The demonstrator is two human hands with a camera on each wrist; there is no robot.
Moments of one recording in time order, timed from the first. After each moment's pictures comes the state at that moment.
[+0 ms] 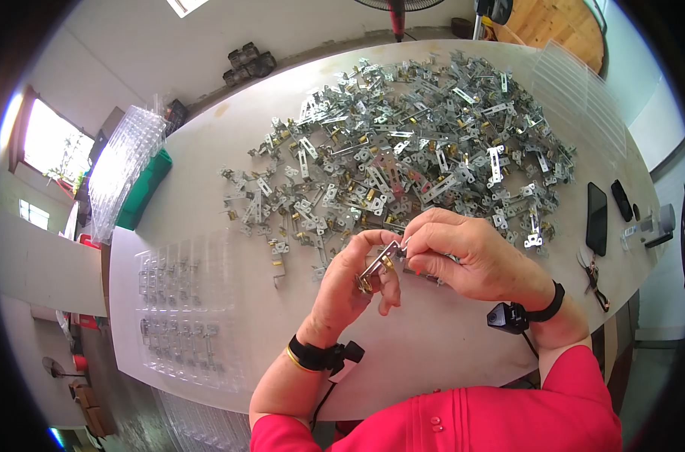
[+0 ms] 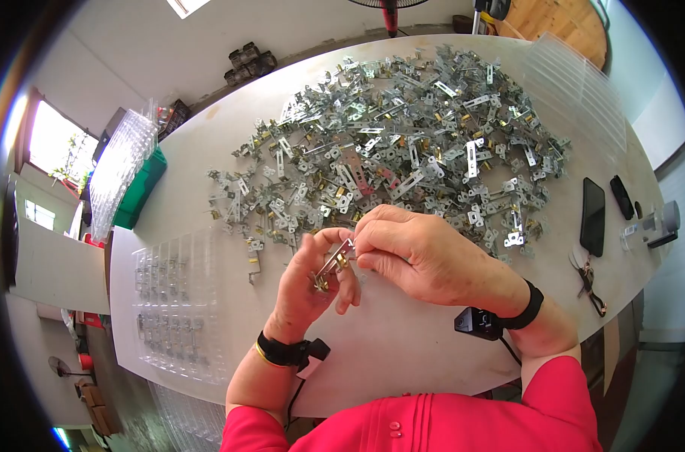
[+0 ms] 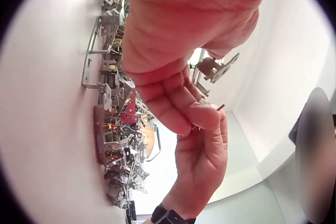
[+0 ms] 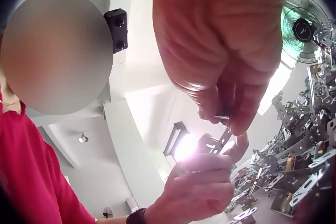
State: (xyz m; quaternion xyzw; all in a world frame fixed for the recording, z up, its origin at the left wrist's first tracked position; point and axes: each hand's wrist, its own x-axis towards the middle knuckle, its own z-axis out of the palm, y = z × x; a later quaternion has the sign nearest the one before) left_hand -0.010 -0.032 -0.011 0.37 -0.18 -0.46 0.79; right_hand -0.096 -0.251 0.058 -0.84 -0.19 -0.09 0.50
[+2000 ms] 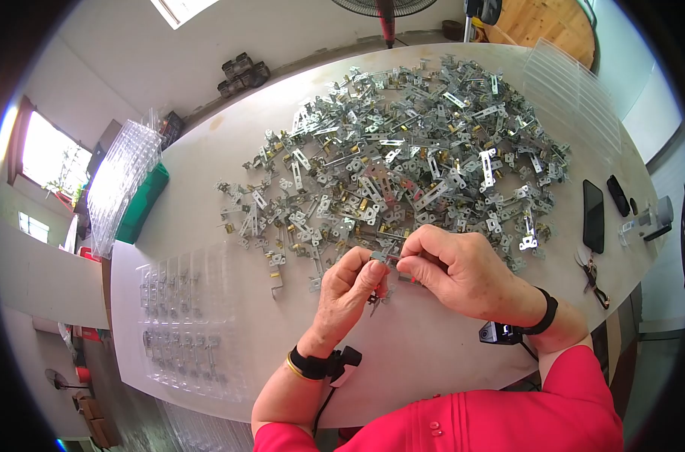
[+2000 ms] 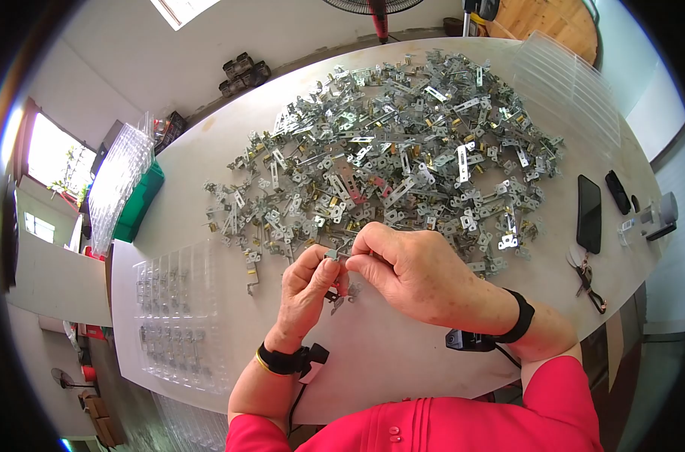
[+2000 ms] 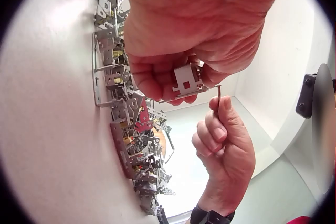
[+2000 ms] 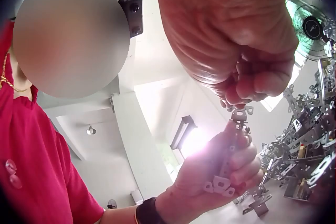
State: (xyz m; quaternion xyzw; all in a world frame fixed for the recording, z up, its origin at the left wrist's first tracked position) left_hand -0.019 -0.033 -0.010 0.61 -0.26 -0.28 0.70; right_hand -0.109 -0.233 0.060 -0.86 -0.05 -0.10 0.49
